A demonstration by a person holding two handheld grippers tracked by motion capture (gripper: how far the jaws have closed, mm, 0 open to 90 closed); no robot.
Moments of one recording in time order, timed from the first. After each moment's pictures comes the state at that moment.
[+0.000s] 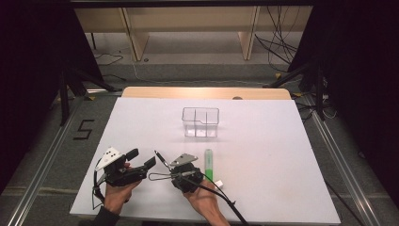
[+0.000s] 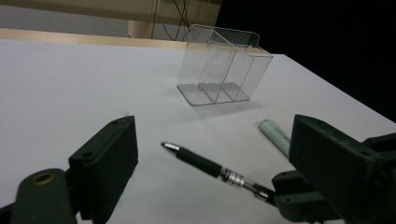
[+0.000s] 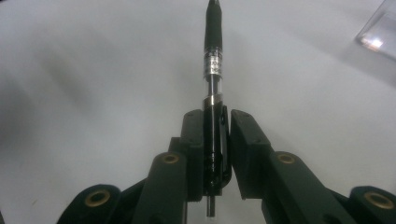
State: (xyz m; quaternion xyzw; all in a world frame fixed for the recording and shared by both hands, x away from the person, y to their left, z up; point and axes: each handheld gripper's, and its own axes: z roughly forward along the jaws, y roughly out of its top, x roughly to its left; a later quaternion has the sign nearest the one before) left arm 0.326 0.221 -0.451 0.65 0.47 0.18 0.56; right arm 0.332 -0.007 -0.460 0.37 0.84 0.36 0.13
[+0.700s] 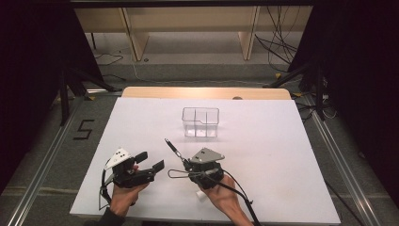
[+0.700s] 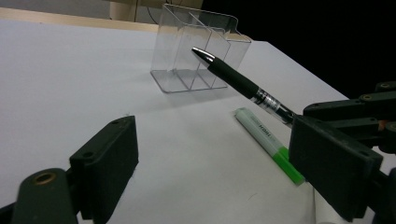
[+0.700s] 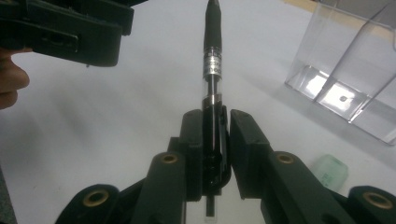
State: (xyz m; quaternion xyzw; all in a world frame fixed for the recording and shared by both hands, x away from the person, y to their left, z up) left arm 0.323 0.198 -0.450 0.68 0.46 0.14 0.56; right arm 0.325 -0.062 -0.428 0.34 0.82 0.43 0.18
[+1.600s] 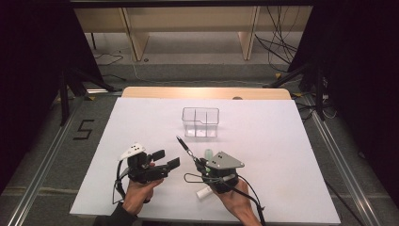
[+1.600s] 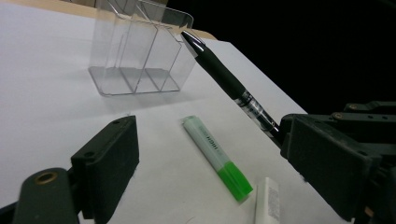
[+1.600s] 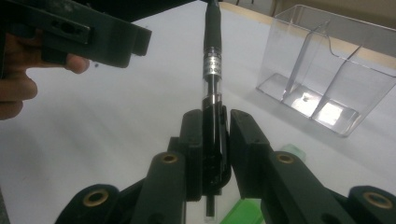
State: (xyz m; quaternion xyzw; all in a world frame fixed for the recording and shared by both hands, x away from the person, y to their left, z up) left arm 0.337 0.162 -0.439 0.67 0.46 0.05 0.58; right arm 0.312 -0.096 -0.427 0.34 0.79 0.46 0.20
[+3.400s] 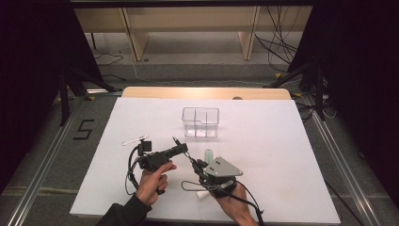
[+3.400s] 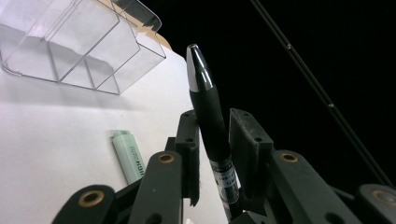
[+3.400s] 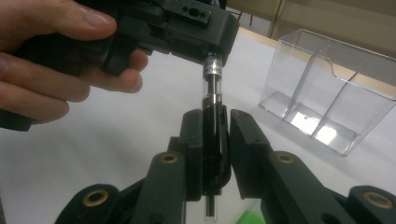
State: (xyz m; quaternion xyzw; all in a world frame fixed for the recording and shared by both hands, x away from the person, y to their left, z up) left arm 0.370 0.148 -0.446 0.56 0.51 -0.13 0.64; right arm 0.301 -0.090 -0.431 0.31 0.79 0.48 0.23
